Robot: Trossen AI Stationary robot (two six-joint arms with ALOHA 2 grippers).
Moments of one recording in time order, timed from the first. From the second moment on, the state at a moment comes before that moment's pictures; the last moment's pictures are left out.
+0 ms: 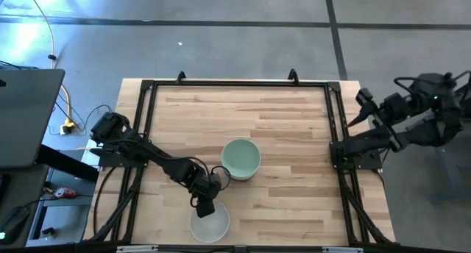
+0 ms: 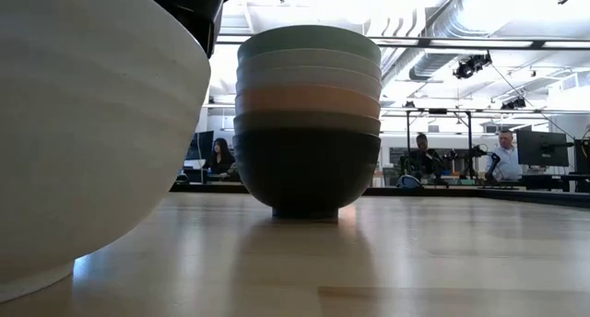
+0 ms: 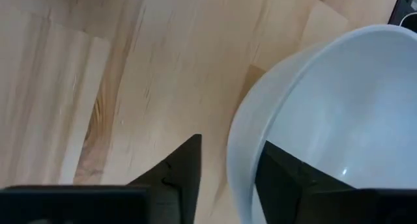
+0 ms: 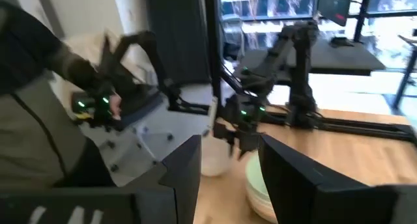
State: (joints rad) left arm -0.34 1.74 1.09 -0.54 0.14 -0.84; right arm 0.00 0.63 1.41 -0.93 -0.40 0.01
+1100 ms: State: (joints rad) left arm -0.31 1.74 1.10 -0.63 0.15 -0.83; right arm 0.00 0.13 0.40 -0.18 -0.55 0.54
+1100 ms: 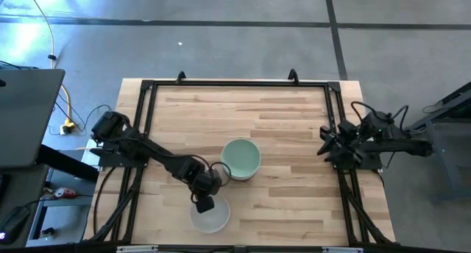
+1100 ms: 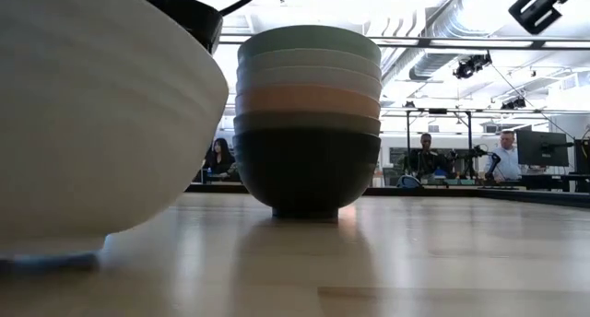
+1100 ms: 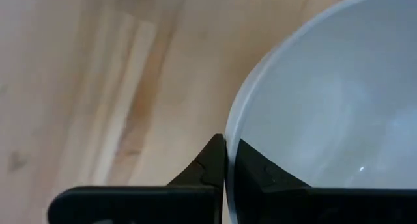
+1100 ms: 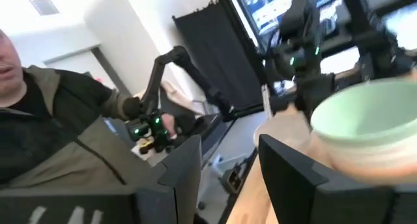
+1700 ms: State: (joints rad) left arm -0.22 1.59 1.25 -0.89 0.12 -0.74; right arm 0.00 0.13 0.38 -0.21 -0.55 0.44
